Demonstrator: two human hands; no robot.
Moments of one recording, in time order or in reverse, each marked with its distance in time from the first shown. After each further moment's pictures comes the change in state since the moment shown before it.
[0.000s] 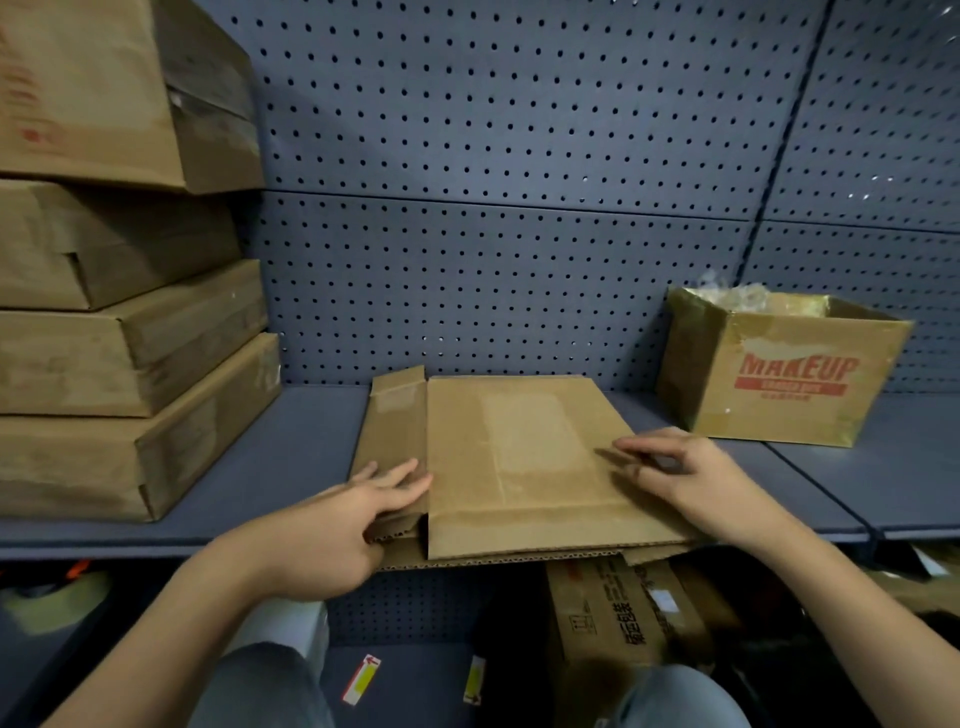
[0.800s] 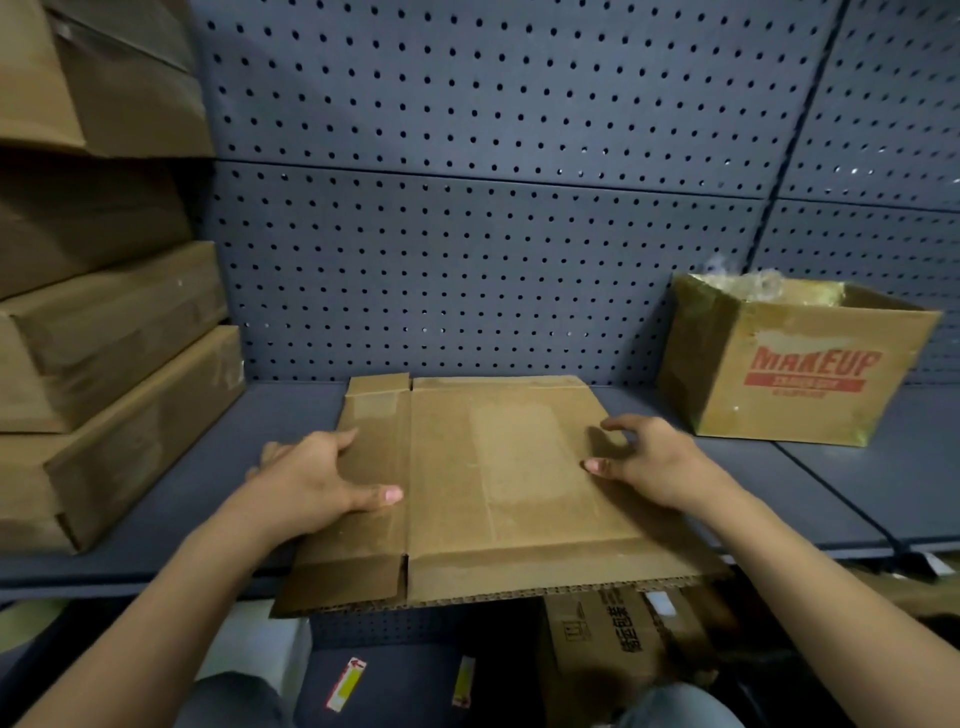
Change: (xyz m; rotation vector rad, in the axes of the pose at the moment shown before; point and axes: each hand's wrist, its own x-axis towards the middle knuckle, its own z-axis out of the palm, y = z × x) left_hand 0.058 -0.029 -0.017 -0.162 0.268 -0.398; right_hand 0.065 0.013 0.022 -0.090 -0.041 0.342
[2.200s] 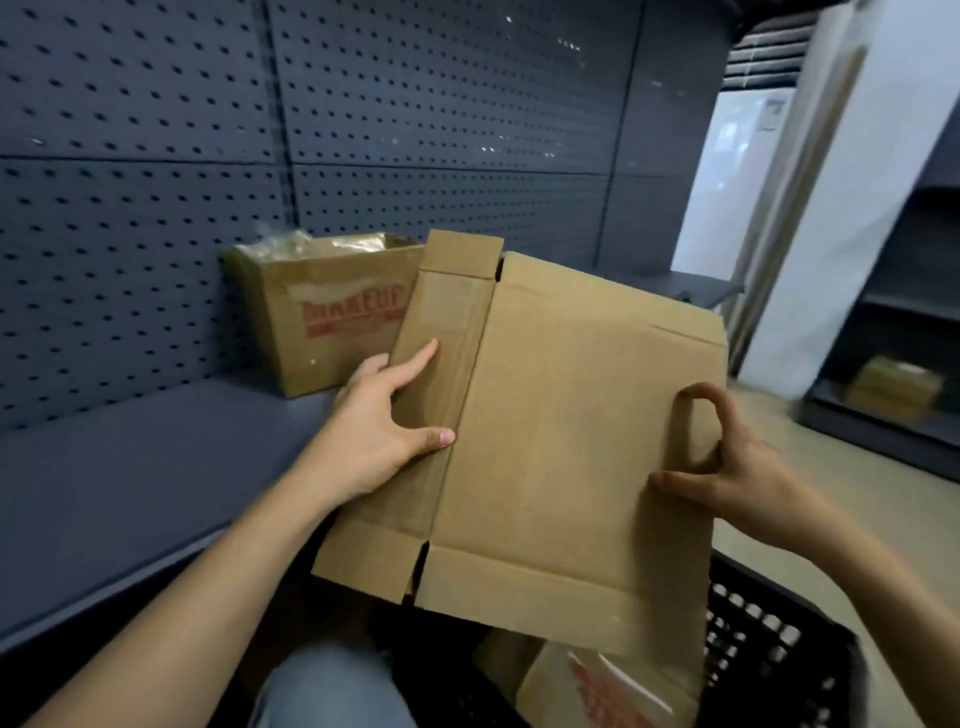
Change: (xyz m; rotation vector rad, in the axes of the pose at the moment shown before) left_hand -0.065 0.332 0.174 -0.406 -0.198 0.942; right_hand -0.323 0.233 -0.170 0.057 0.486 0.455
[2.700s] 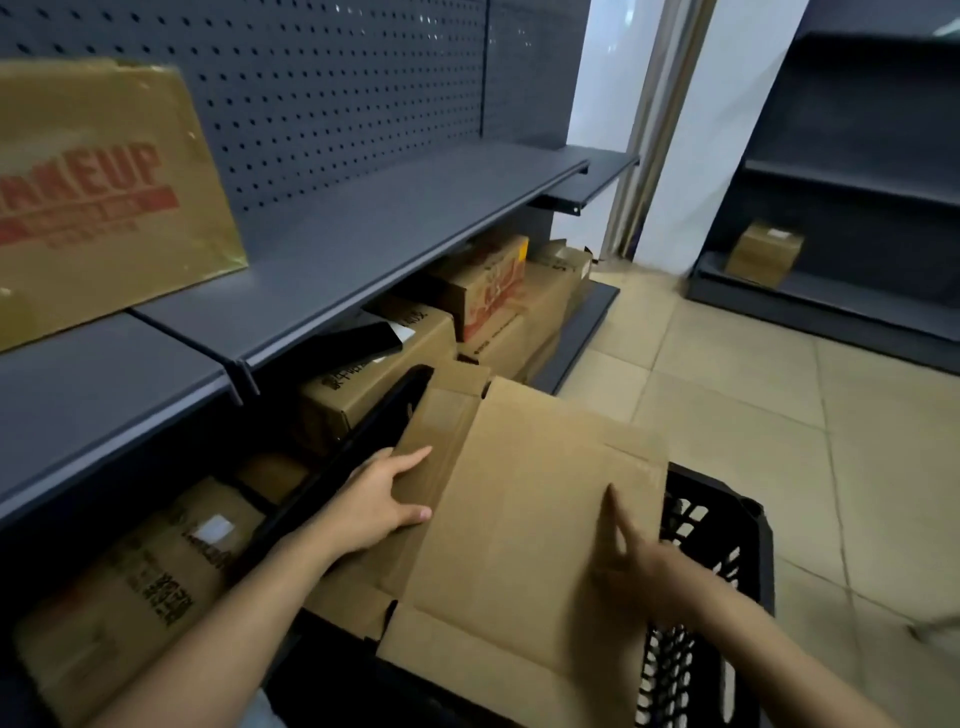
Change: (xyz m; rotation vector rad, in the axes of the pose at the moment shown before) left_hand 0.031 -0.116 0.225 0.045 -0.605 -0.242; right_hand -0.031 0.173 0.123 -0.215 -0.412 0.537
